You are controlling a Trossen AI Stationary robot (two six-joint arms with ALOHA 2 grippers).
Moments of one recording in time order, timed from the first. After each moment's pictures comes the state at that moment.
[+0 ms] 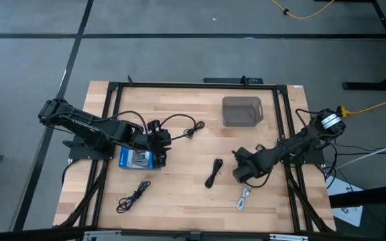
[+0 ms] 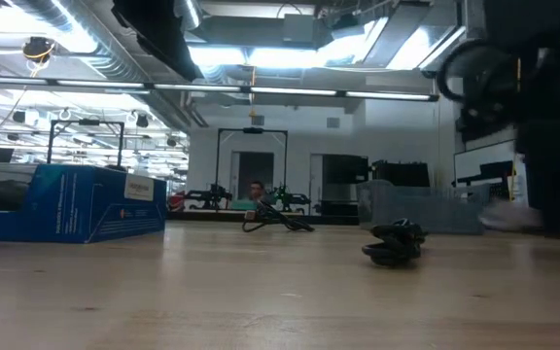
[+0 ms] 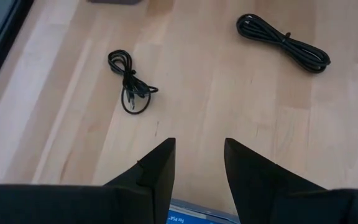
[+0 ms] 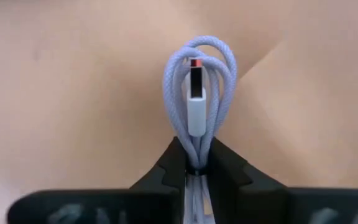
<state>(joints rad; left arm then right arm) -0.26 1.31 1.09 -0.69 -0.38 -0.34 0.48 1.60 0.87 -0.91 0.29 1.20</state>
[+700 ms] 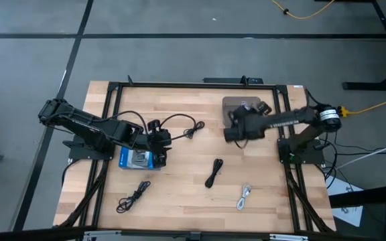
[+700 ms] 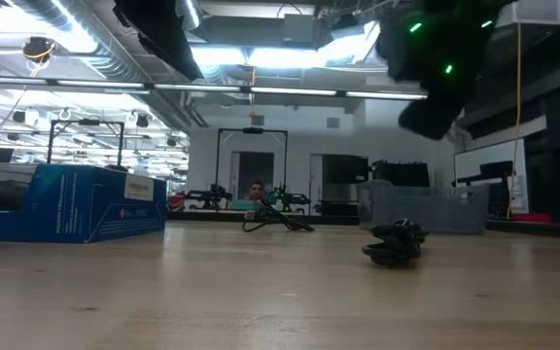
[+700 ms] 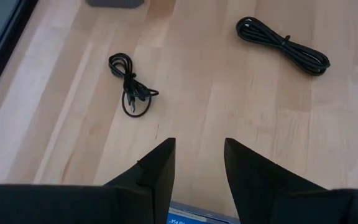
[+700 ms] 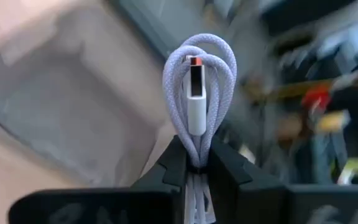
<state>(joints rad) -0.26 1.31 1.09 -0.68 -0.38 -0.33 0.01 1.60 1.11 -1.37 0.91 0.95</state>
